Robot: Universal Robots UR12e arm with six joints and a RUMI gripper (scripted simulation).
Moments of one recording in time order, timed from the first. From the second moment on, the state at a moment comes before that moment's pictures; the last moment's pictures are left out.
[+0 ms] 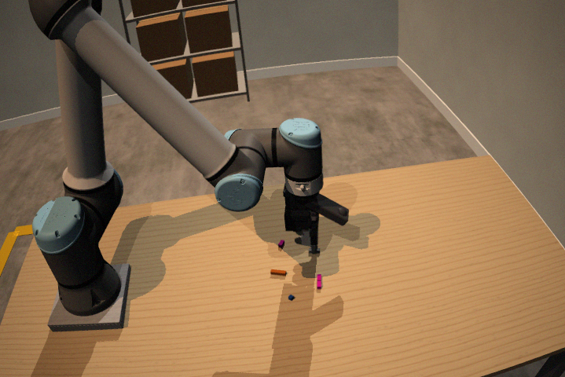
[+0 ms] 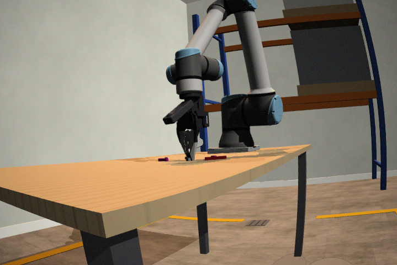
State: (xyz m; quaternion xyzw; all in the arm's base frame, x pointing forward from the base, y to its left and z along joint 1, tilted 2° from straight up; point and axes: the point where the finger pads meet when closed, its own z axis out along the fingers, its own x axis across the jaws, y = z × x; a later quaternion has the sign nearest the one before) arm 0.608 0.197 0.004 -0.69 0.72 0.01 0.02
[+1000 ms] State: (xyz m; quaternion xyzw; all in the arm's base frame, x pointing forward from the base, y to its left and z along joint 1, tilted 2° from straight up) arm 0.608 0.195 0.062 -0.69 0.72 0.01 0.02
